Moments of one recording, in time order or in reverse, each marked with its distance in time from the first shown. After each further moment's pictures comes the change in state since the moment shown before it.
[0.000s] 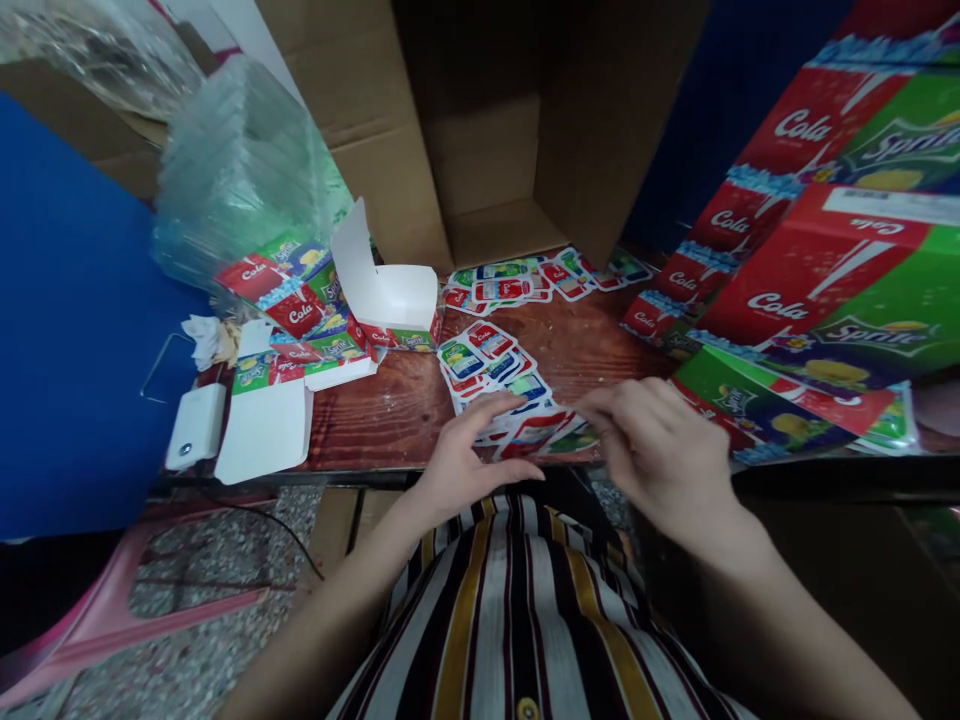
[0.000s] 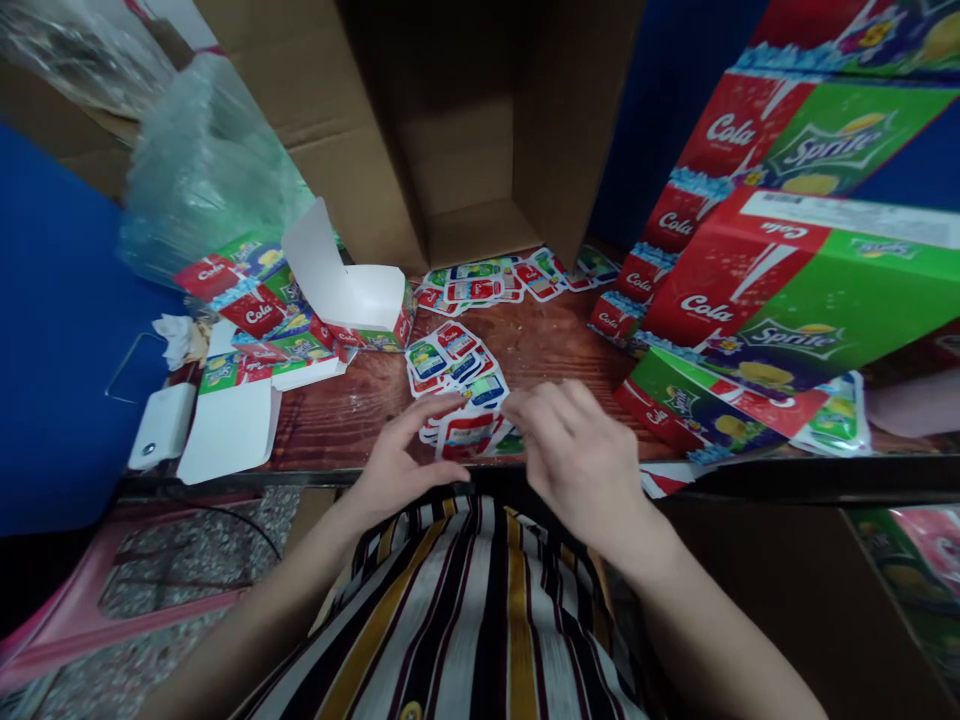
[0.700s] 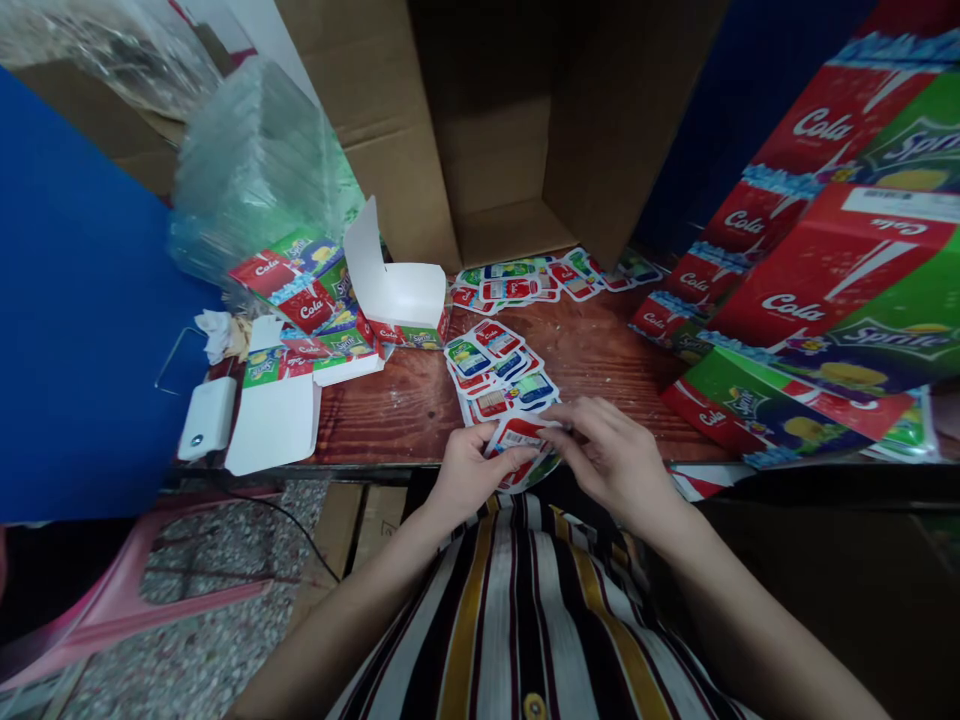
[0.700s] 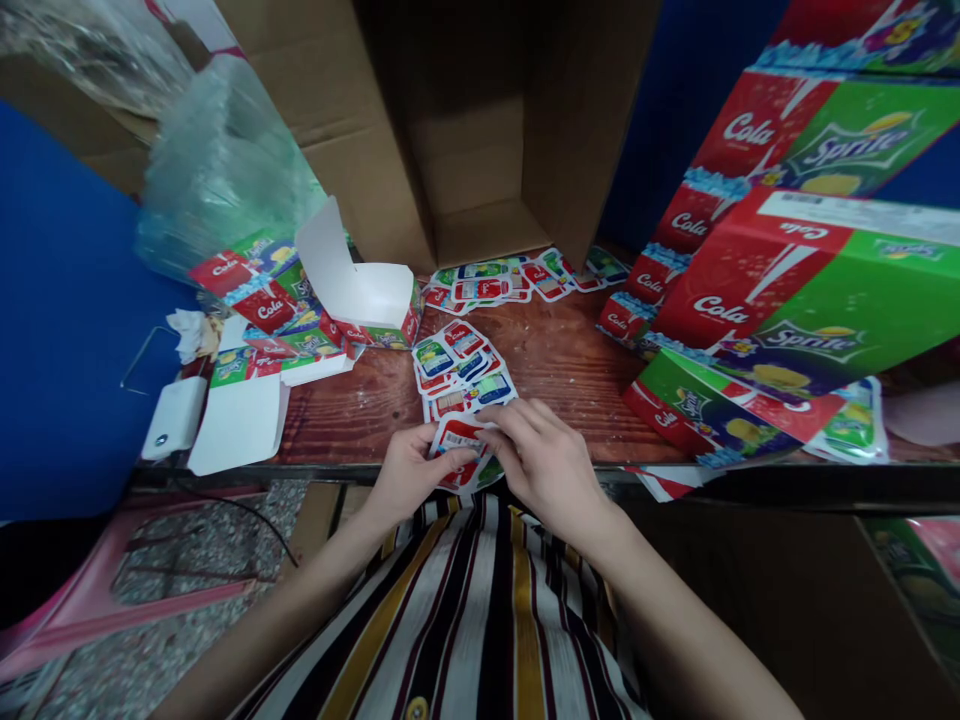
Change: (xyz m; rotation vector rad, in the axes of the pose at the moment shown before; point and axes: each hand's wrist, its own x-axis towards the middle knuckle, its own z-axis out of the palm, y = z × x) left_hand -0.015 -0.002 0.022 -0.326 0.122 -0.491; right_hand -0.014 -0.006 0.042 0.369 -0.106 0.076
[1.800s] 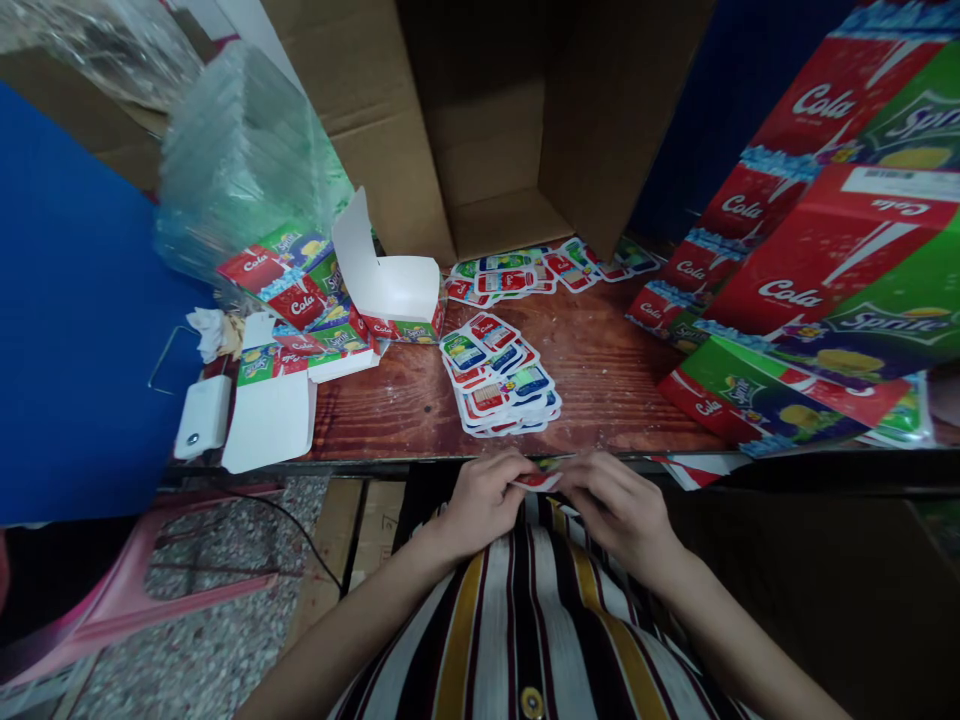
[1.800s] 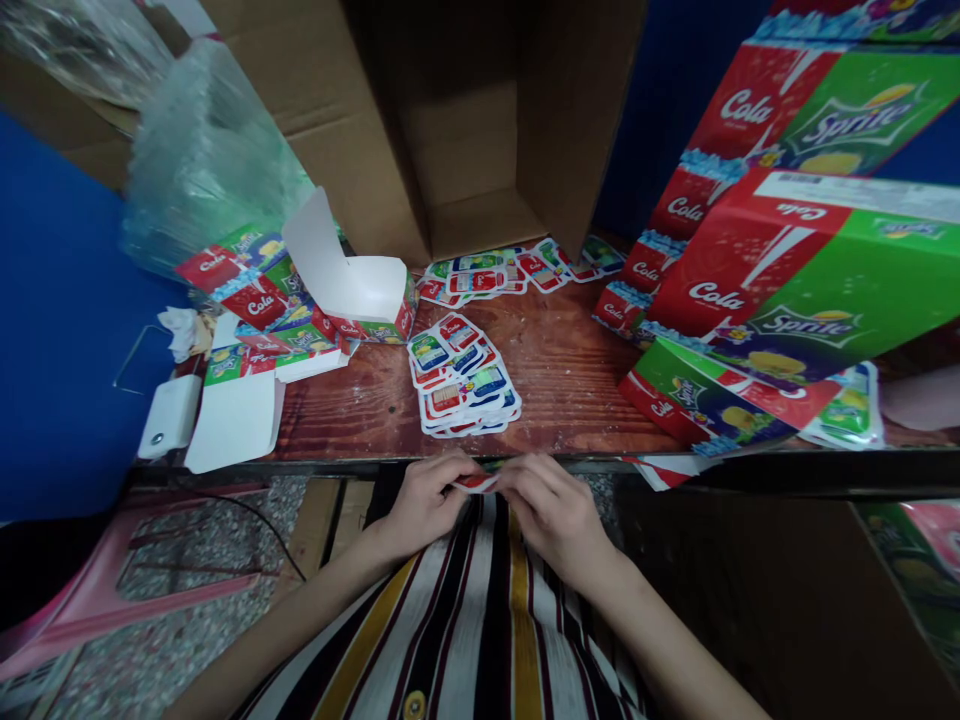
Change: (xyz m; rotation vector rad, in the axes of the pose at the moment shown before) left_hand -0.025 -0.031 0.007 0.556 -0.141 0.459; right_hand -0.064 -0.002 0.016 0.160 0.061 -0.008
